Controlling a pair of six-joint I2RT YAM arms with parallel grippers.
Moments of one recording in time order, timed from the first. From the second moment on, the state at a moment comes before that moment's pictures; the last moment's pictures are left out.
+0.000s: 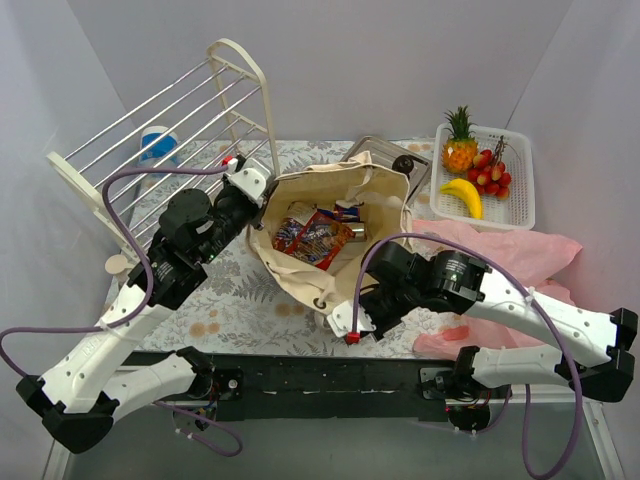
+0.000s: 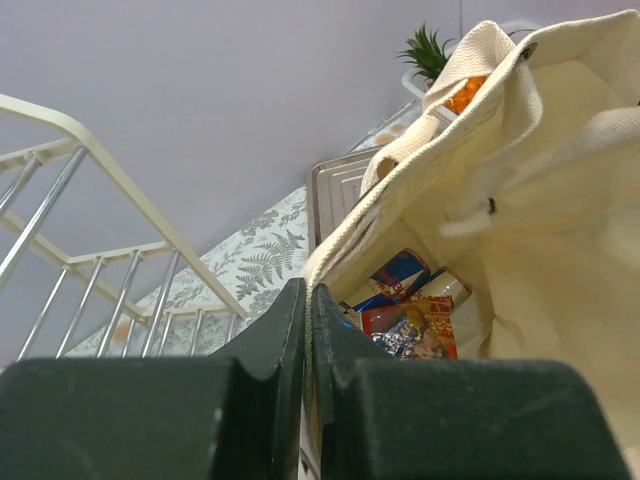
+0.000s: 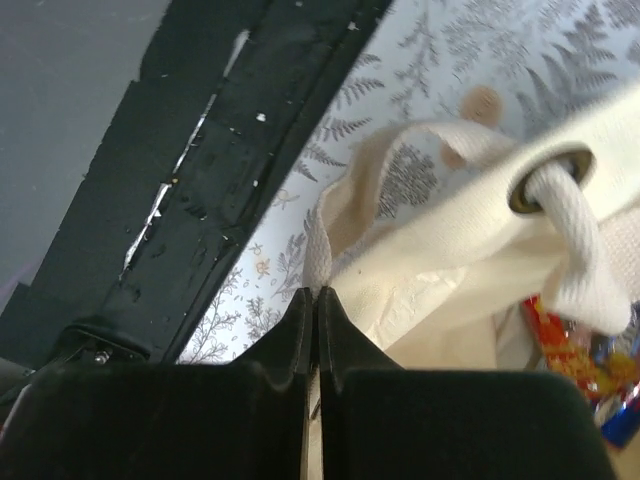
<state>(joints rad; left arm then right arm) -0.69 0.94 1.17 -0.20 -0.07 0.27 1.16 1.13 1.21 -1.07 -0.43 -0.89</state>
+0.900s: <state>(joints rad) -0.67 0.96 1.16 -0.26 0.04 0.27 1.11 1.19 1.07 -0.49 -0.10 -0.81</state>
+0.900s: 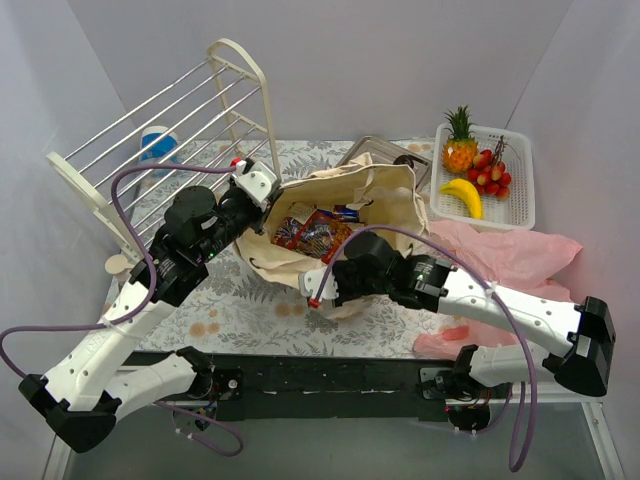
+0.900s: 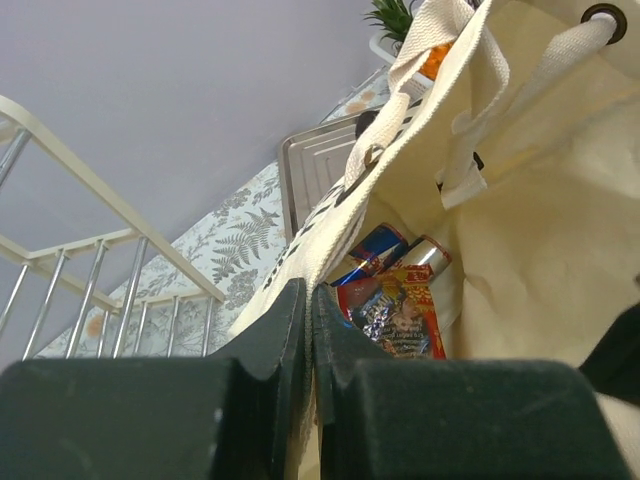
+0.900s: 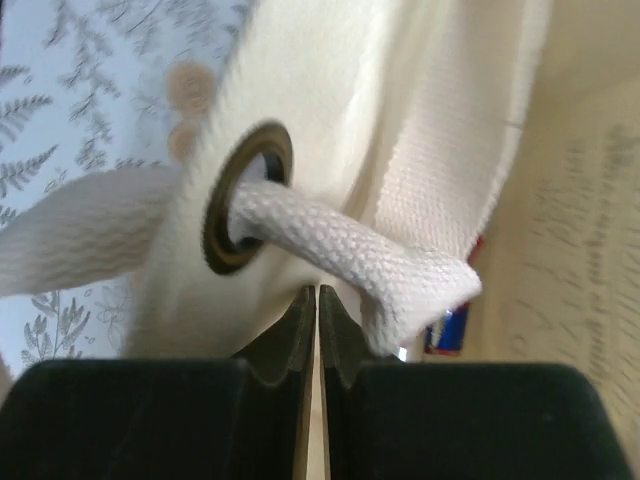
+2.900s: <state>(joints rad) -0.62 0.91 1.14 -0.32 0.19 0.17 0.83 1.66 1.05 -0.27 -0.23 -1.35</state>
